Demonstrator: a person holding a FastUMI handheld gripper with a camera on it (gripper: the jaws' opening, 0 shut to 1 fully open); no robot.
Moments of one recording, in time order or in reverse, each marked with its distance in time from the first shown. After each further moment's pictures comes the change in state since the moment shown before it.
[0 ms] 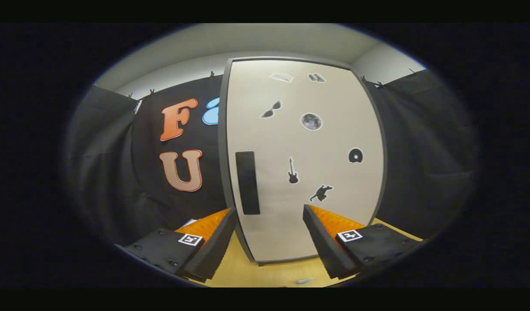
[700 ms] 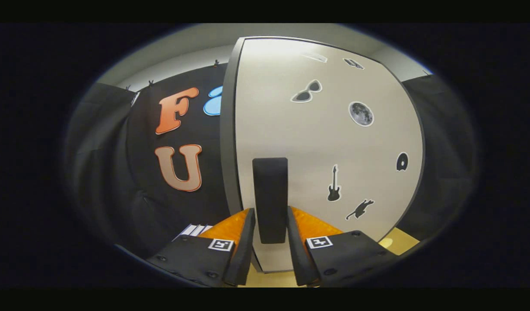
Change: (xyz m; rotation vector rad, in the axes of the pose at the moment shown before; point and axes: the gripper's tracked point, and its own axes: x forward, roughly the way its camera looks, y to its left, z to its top) arm 0.072 0.012 0.008 -0.016 0.047 -0.018
